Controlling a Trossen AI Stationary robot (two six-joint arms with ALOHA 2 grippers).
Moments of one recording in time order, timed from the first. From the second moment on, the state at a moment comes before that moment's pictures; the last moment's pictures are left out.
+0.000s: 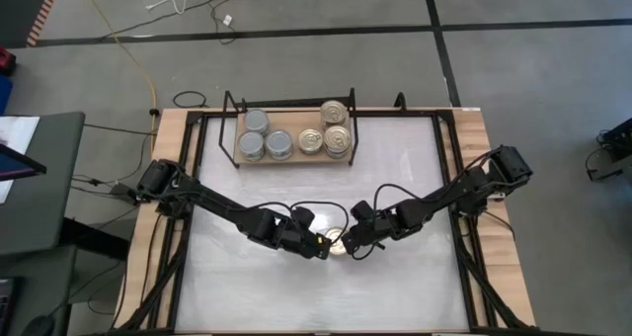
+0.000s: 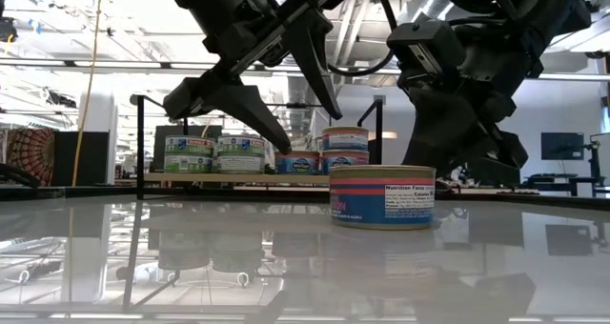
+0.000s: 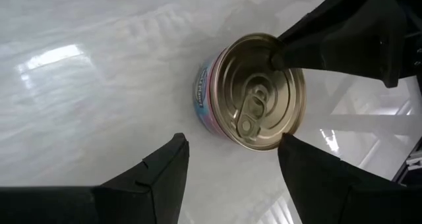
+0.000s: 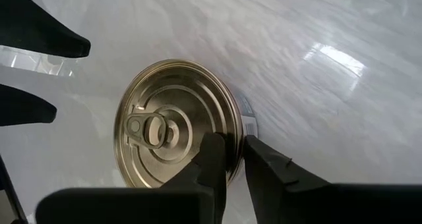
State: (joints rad) left arm -0.35 1.85 1.31 -0.36 -0.33 -1.42; right arm 0.35 1.64 0.83 -0.13 0.24 1.25
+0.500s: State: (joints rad) left arm -0.35 1.85 1.31 -0.34 -0.31 -1.44; right arm 0.35 1.64 0.83 -0.12 0.24 1.23
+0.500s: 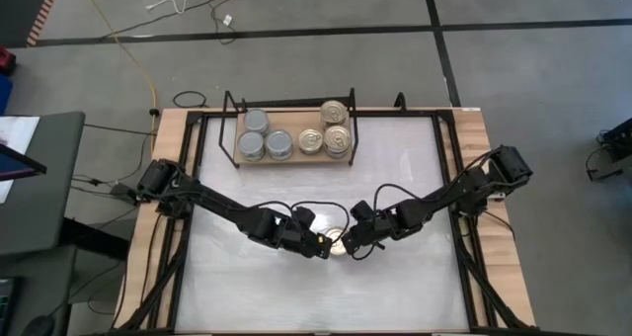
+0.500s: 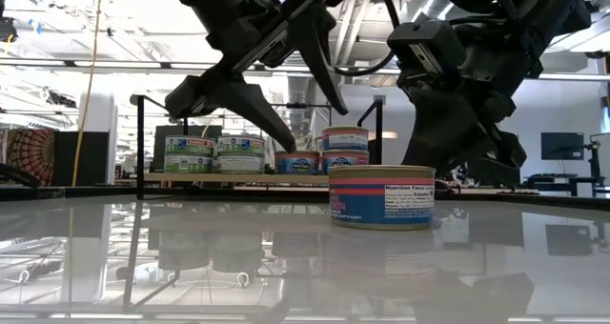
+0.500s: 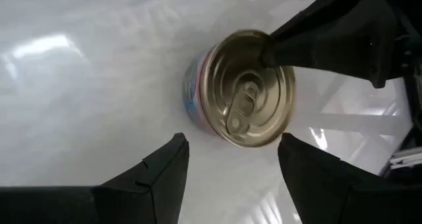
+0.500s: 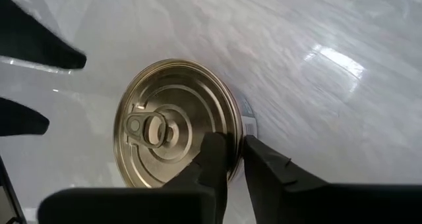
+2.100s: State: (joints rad) left arm -0.36 1.85 1.02 0.18 -0.29 -1.75; right arm 0.34 1.64 0.83 -0.17 0.23 1.25
